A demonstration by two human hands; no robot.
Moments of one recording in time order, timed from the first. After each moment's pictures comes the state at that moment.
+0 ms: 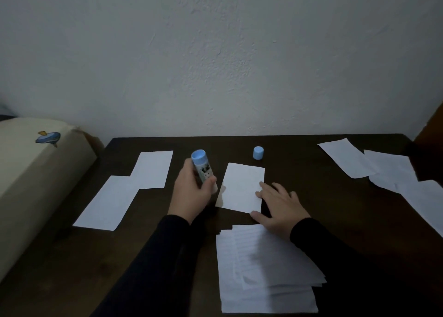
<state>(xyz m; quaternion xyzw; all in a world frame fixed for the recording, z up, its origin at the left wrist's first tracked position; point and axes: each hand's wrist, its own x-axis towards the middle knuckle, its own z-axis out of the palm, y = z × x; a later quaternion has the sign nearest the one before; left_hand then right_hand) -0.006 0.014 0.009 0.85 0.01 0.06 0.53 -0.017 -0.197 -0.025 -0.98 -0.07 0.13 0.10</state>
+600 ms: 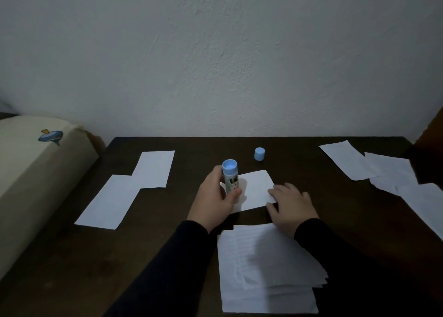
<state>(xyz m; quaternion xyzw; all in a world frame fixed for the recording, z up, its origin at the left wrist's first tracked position) -0.018 -0.012 0.003 0.87 -0.08 0.02 0.49 -0.017 -0.202 -0.018 -0.99 0.01 0.12 0.07</state>
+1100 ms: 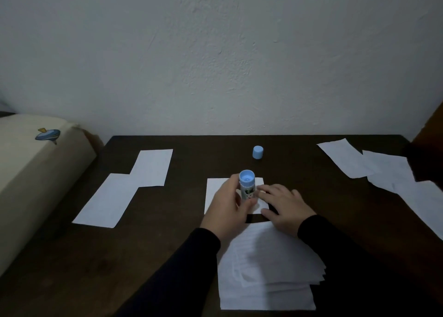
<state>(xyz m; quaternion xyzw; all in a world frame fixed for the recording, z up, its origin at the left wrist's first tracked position) -0.037 -0.041 -0.008 0.86 -0.13 0.02 0.49 -0.018 -0.214 -0.021 -0.98 -0.13 0.13 0.09</state>
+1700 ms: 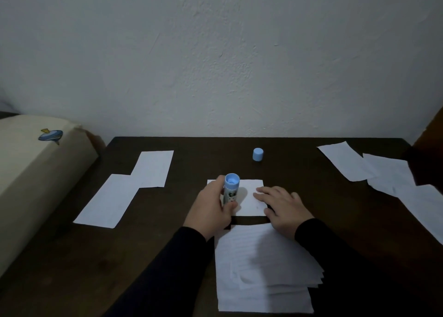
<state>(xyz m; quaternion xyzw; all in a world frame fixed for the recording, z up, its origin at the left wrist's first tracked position) -0.030 -0.013 -0.004 0.91 -0.10 0.01 0.40 -0.017 -0.213 -0.027 -0.98 -0.12 0.12 0.11</state>
